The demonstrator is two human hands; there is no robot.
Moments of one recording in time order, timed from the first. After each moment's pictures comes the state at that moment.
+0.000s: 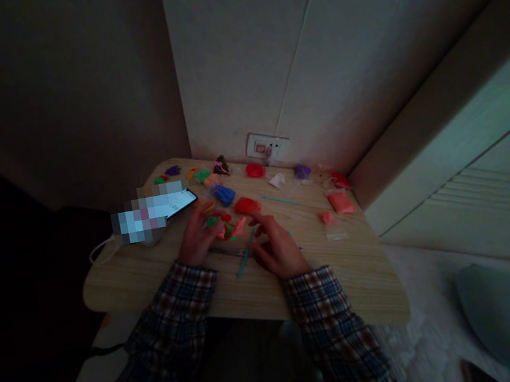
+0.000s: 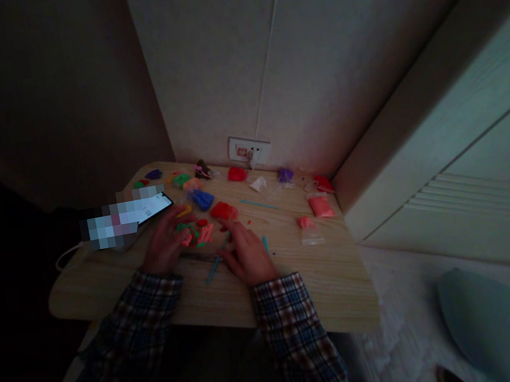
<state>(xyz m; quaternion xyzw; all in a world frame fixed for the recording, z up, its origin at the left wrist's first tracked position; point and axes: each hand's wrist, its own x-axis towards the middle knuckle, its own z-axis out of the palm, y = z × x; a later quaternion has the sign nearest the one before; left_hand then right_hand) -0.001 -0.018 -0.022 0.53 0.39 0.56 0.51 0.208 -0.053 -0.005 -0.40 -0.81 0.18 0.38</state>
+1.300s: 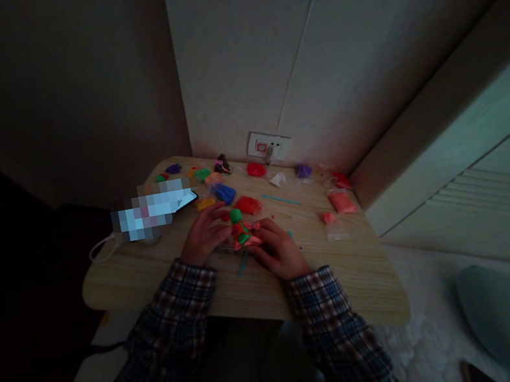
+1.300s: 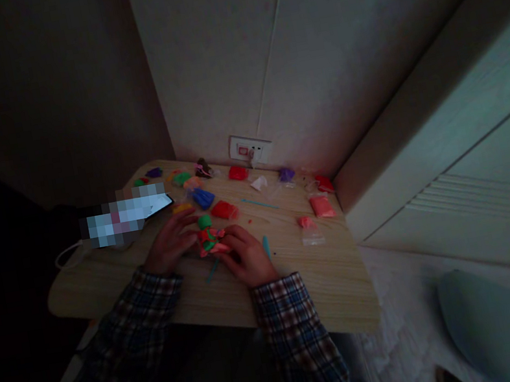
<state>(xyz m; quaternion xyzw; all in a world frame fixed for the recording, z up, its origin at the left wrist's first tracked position) 0.002 -0.025 -0.019 0.50 0.31 0.54 0.60 0.206 -0.054 -0.004 -0.35 -0.81 0.20 0.42</state>
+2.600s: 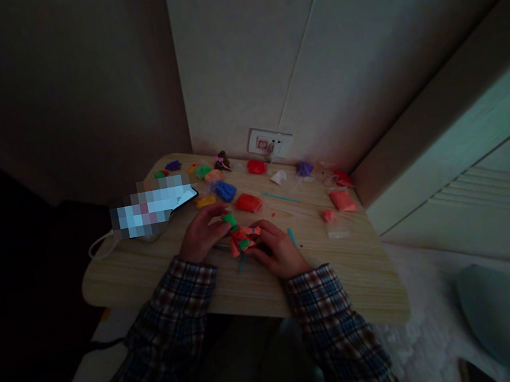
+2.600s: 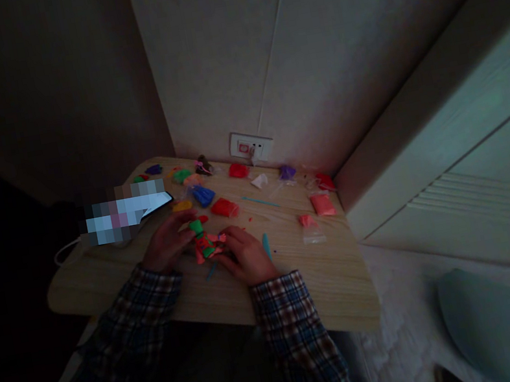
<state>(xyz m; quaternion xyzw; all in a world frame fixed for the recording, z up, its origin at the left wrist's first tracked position) 0.005 -0.023 -0.020 0.48 0.33 0.57 0.58 0.206 -0.054 -0.007 -0.36 -0.84 0.19 0.36</state>
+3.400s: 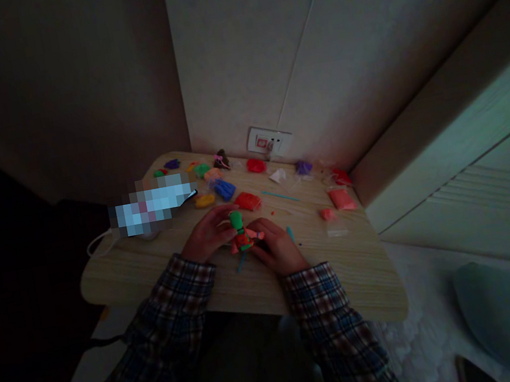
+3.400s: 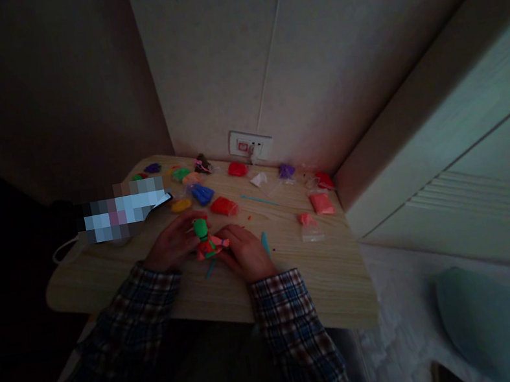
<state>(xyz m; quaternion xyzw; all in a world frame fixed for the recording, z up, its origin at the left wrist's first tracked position) 0.011 -0.029 -0.009 0.51 0.30 0.53 0.61 0.207 -0.051 -0.011 -0.36 -0.84 0.17 0.36</state>
